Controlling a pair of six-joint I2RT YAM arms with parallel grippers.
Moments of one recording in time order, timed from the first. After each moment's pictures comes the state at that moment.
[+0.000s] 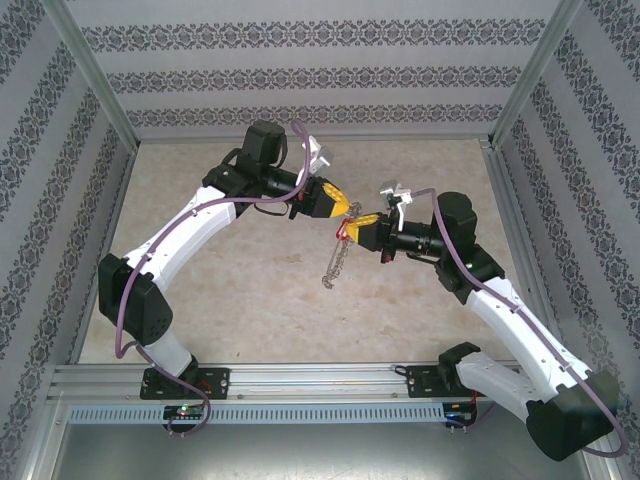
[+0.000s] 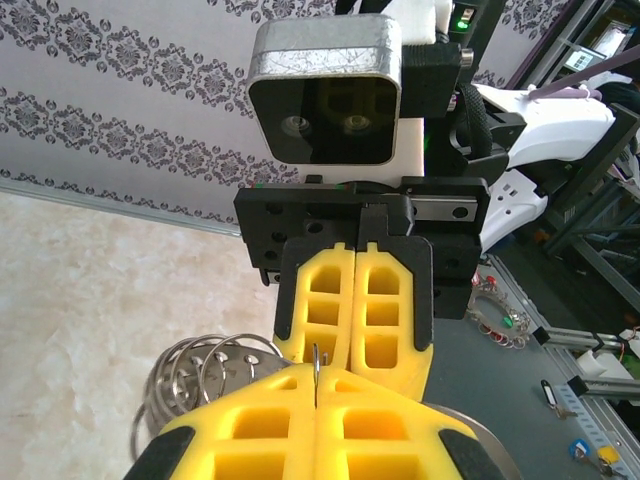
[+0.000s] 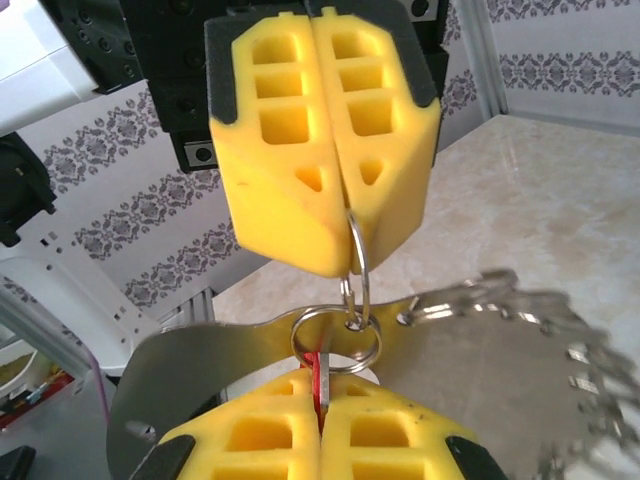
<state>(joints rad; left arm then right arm) -0.50 1.66 1.59 -0.45 1.25 0.13 0.39 0.96 0.81 -0.03 -0.89 0.32</state>
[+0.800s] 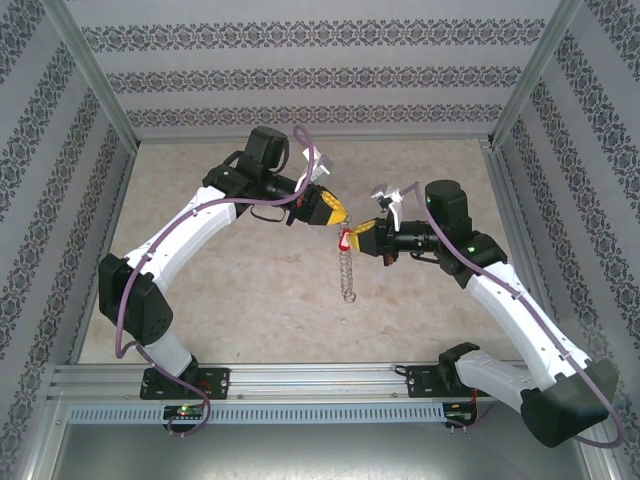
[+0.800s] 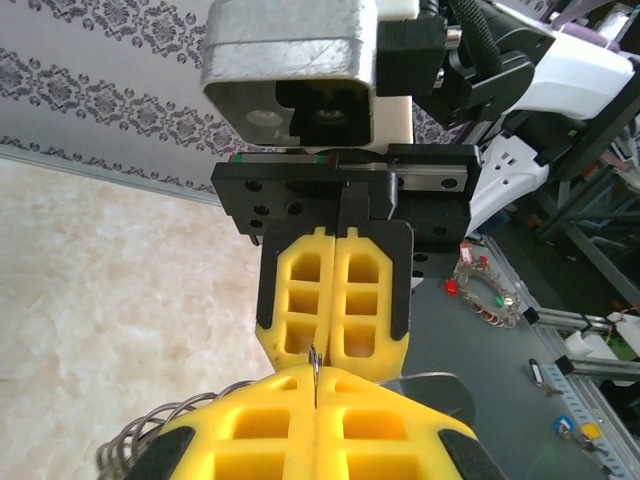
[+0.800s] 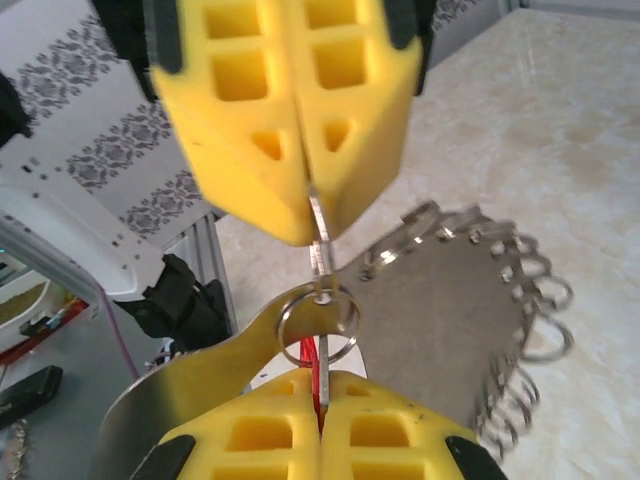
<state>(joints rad) -0.50 1.66 1.59 -0.60 1.23 0.24 0.38 1.05 0.96 -0.43 -0.91 0.10</state>
